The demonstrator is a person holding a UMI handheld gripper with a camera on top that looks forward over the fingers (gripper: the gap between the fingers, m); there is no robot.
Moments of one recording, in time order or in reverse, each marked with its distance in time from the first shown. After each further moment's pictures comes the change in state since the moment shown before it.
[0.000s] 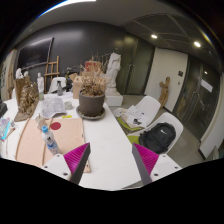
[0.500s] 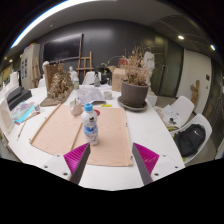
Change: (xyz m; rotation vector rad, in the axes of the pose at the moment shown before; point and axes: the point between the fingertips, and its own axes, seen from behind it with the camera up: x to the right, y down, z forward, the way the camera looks) arm -0.168 0.083 0.018 0.005 -0.338 -0.094
